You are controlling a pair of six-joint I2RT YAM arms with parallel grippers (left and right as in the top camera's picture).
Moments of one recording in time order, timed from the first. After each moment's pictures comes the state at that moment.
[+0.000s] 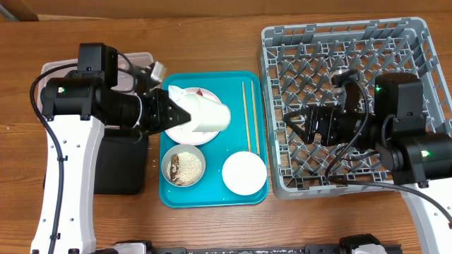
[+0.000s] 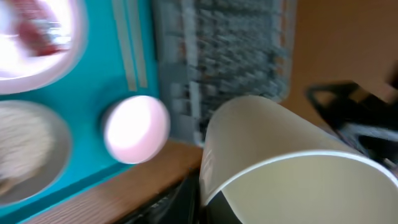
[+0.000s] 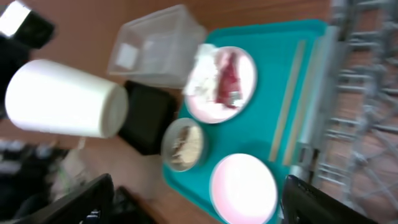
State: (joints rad) left arm 0.00 1.48 1.59 -1.42 0.86 -0.15; right arm 0.14 1.14 1.27 -0.96 -0.70 0.23
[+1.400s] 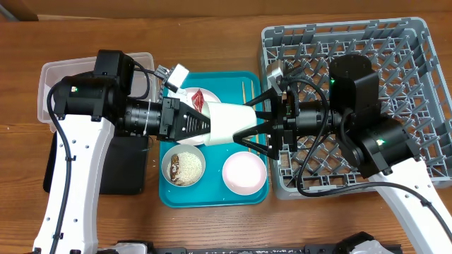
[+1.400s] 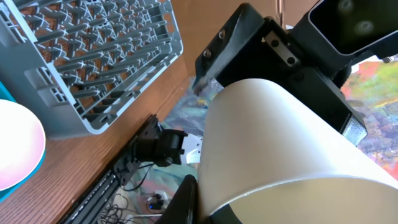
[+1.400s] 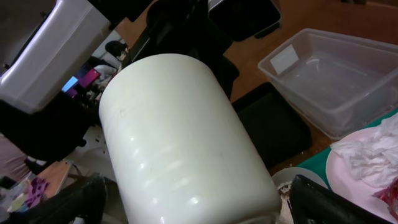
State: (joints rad) left arm -0.07 1.48 1.59 -1.56 1.29 0.11; right arm 0.40 1.24 1.27 -0.50 -1.12 0.18
